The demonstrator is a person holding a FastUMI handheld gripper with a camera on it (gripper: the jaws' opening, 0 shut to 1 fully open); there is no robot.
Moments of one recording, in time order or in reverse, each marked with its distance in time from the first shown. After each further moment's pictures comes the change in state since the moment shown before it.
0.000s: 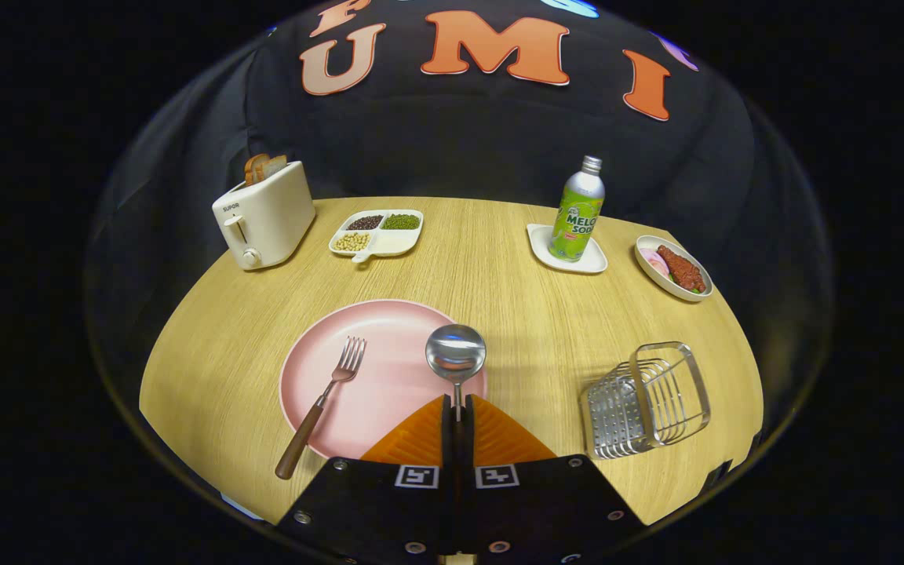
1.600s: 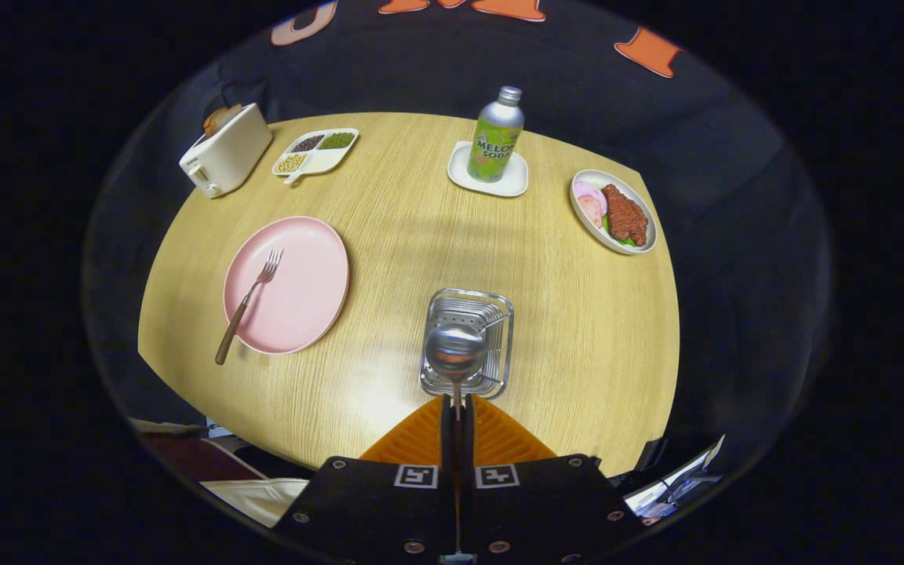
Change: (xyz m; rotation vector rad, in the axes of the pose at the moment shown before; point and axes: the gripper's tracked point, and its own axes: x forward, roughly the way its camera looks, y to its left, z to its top) arm -0.055 -0.149 -0.007 -0.158 0.526 -0.020
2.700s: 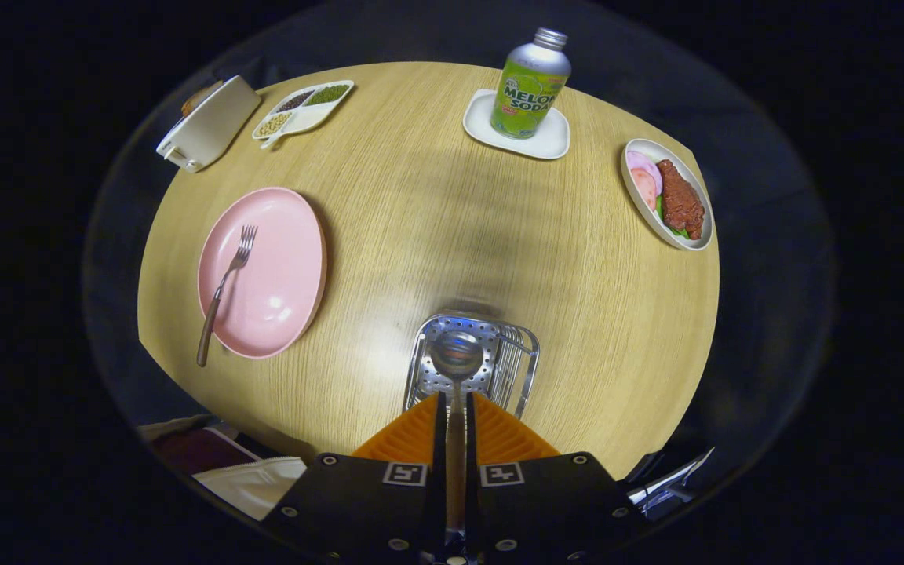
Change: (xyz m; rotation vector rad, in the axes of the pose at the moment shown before) arm 0.043 0.002 0.020 -0.027 0.165 0.079
